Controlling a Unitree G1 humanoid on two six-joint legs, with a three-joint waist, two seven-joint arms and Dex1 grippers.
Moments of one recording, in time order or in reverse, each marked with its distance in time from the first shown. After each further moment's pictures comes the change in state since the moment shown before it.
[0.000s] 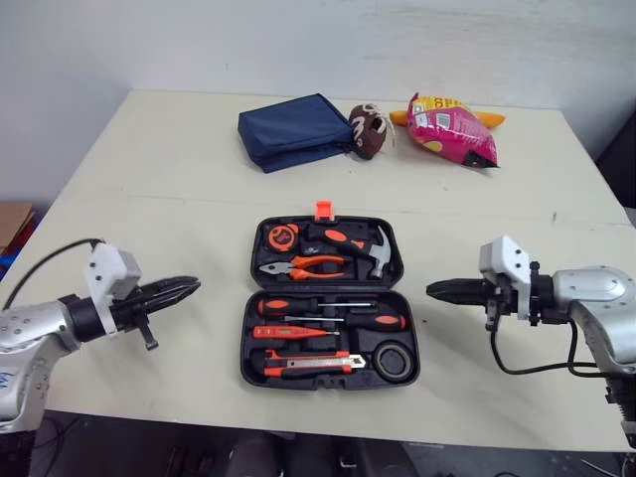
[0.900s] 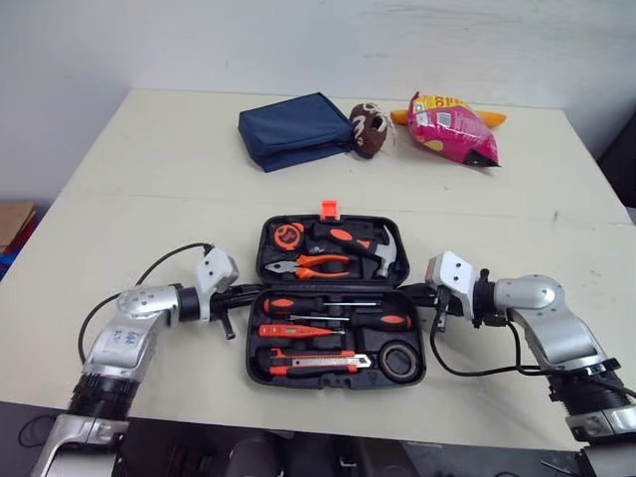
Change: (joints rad) left arm -0.350 -0.218 -0.359 0.240 0.224 -0.044 0.000; right arm -0.040 0.178 0.096 -0.004 -0.149 -0.028 -0.138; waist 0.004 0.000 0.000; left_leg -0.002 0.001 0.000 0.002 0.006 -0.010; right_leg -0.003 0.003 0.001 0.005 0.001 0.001
